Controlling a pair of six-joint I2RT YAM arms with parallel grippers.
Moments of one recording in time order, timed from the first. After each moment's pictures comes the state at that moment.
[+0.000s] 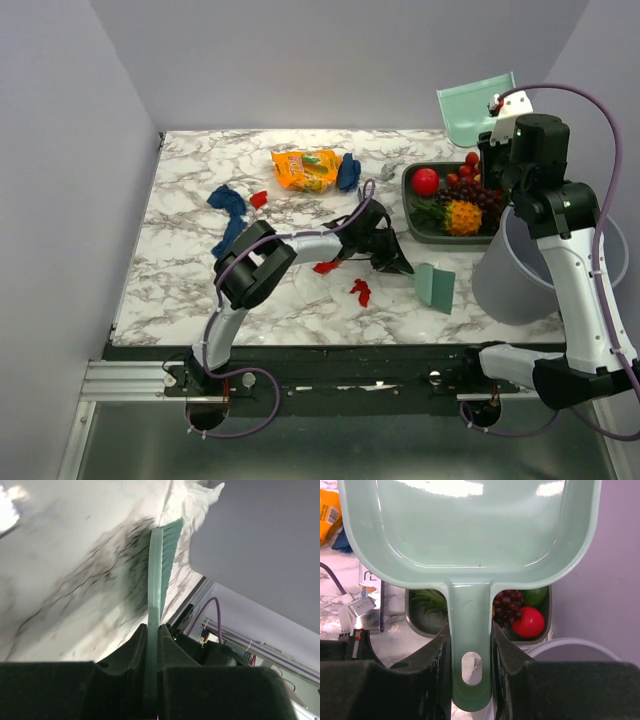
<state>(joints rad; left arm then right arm) -0.86 2.17 1.42 0.11 0.58 -1.18 0.21 1.22 1.64 -0.87 0.25 -0.16</state>
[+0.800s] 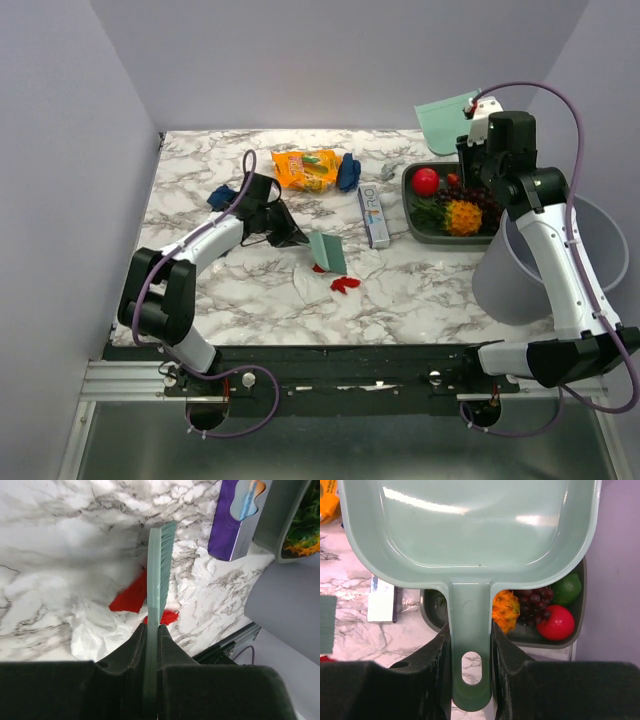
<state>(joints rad) -0.37 1.61 1.05 -0.38 0.44 -0.85 0.21 1.31 1.57 -0.83 0.18 -0.13</state>
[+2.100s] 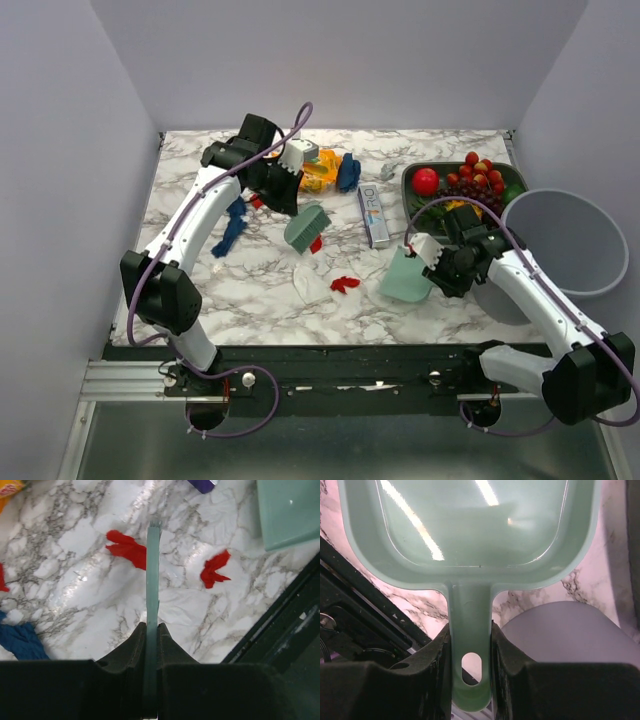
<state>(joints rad) -0.35 1.67 1.67 -1.00 0.46 0.25 0.32 1.14 0.92 -1.09 -0.10 -0.76</state>
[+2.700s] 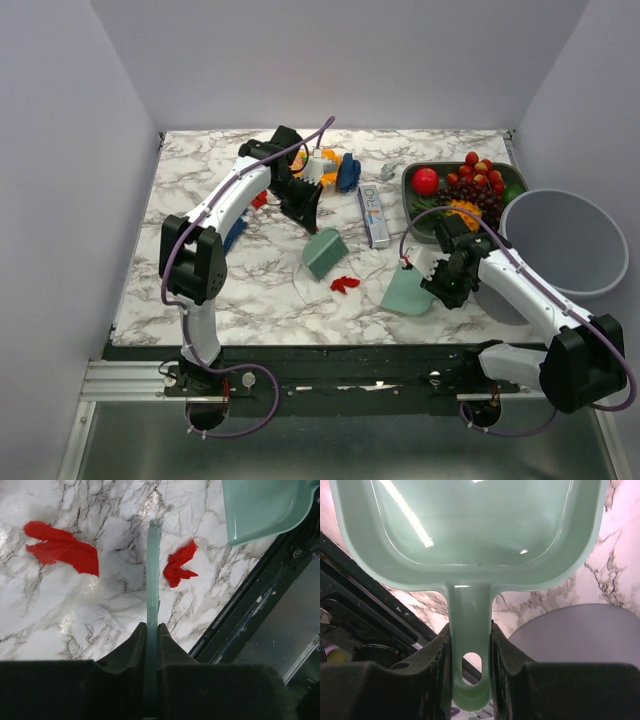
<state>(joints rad) -0.41 1.91 1.78 -1.14 0.62 0.20 0.35 1.20 0.82 -1.06 -0.05 -0.75</state>
